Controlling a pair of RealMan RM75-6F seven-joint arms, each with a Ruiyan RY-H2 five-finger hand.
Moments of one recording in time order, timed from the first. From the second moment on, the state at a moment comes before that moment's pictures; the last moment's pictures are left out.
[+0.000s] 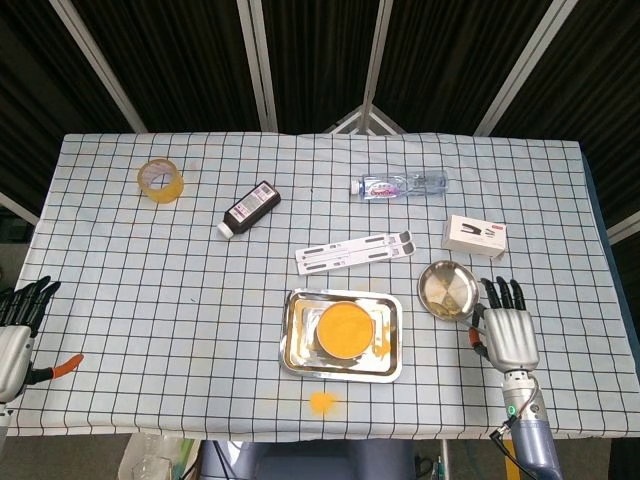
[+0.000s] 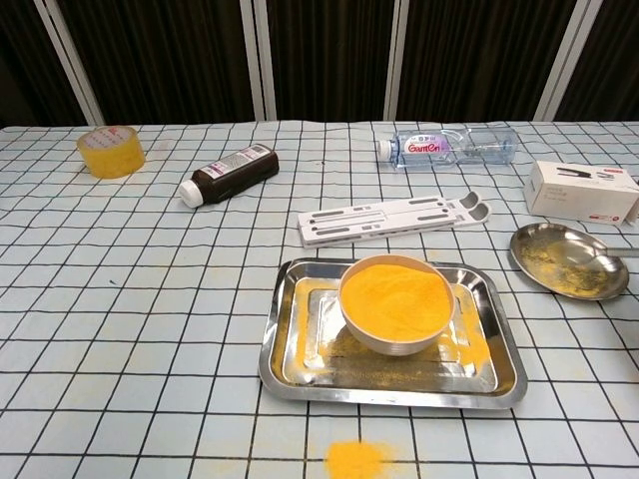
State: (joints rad) left arm -0.06 -1.09 -0.03 -1.73 1.49 1.48 -0.02; right arm 0.24 -1.39 0.17 -1.77 -1.21 1.34 -0.60
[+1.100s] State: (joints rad) left arm -0.07 -1.08 -0.03 -1.72 1.47 1.46 -0.05; right arm 0.43 -1.68 0.20 -2.04 -0.88 1.41 -1.05
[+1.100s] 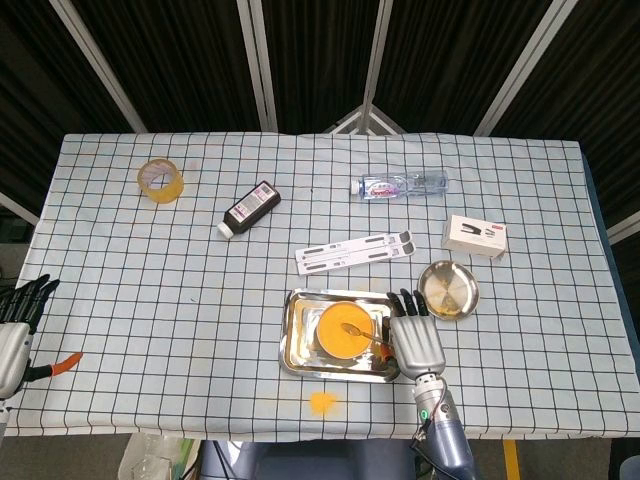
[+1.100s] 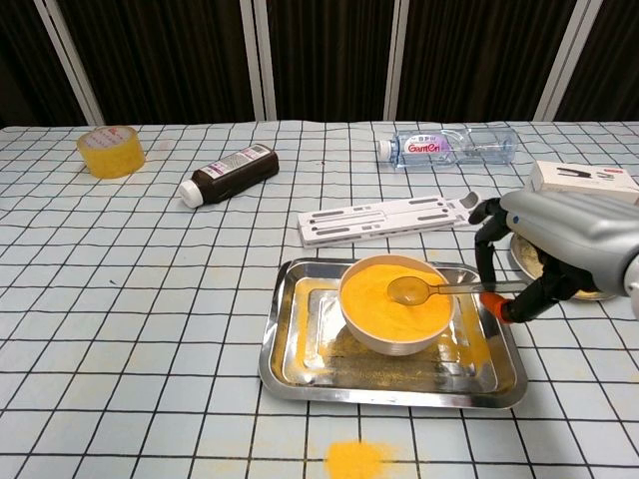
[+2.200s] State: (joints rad) left arm -0.08 -1.07 -0.03 -1.73 1.46 1.45 -0.05; right arm 0.50 -1.69 0.16 -2.02 -0.84 1.48 -1.03
